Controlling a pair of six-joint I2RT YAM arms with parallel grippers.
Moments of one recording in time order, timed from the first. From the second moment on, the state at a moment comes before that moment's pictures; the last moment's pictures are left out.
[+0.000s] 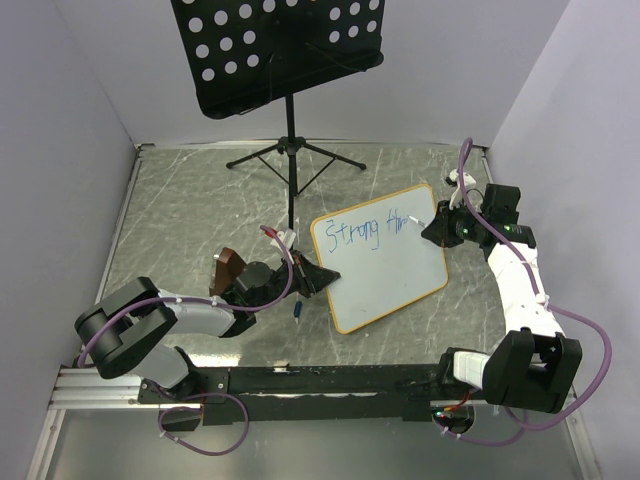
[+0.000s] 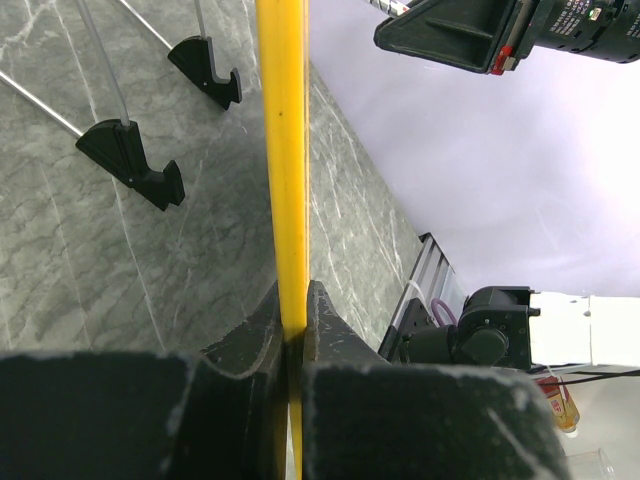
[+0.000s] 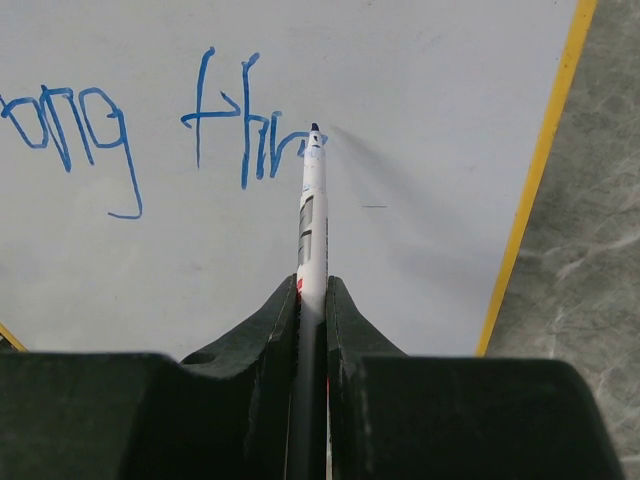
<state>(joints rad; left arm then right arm) -0.89 1.46 0.41 1.04 0.13 -0.83 -0.18 1.20 0.98 -0.59 -0.67 -0.25</state>
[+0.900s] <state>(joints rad) -0.89 1.46 0.41 1.04 0.13 -0.84 -0.18 1.21 0.98 -0.58 -0.67 -0.27</state>
